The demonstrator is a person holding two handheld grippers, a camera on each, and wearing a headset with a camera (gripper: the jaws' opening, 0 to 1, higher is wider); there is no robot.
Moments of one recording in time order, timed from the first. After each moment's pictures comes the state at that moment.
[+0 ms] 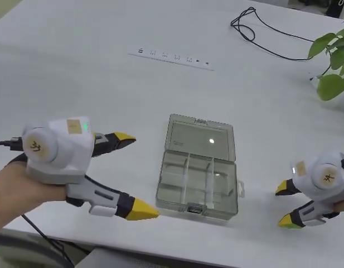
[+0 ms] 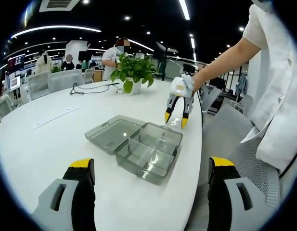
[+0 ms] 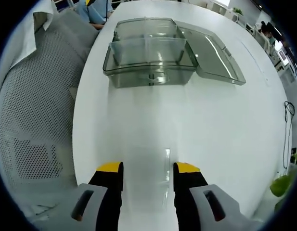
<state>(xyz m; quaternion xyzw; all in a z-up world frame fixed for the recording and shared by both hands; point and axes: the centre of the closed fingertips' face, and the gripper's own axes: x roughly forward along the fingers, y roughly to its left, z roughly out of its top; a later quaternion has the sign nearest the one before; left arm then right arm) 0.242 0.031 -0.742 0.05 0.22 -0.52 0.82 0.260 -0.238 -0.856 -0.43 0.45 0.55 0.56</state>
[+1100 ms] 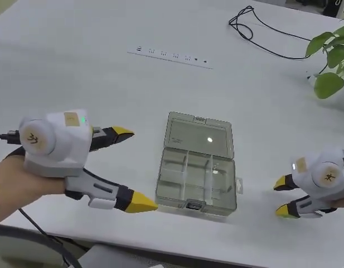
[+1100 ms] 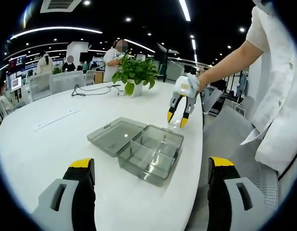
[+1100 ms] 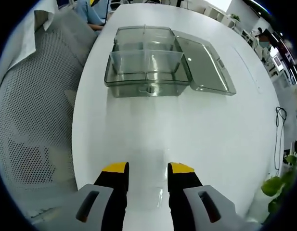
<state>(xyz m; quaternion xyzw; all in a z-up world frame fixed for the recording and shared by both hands) 0.244 0.033 -0.735 0.05 0.21 -0.52 0.83 0.264 -0.227 -0.836 -0.43 0.42 0.54 0.59</state>
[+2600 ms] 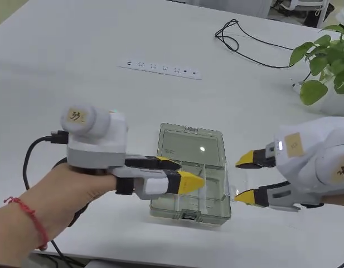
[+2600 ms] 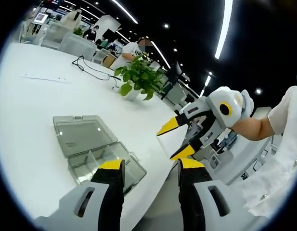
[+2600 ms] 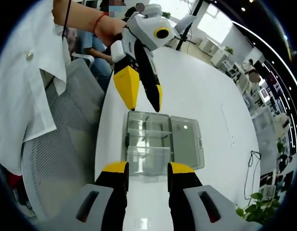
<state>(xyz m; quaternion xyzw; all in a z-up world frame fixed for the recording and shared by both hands) 0.241 -0.045 -0.694 -0.22 0.31 -0.50 0.78 0.237 -0.103 -0.708 -0.44 0.28 0.55 0.65</state>
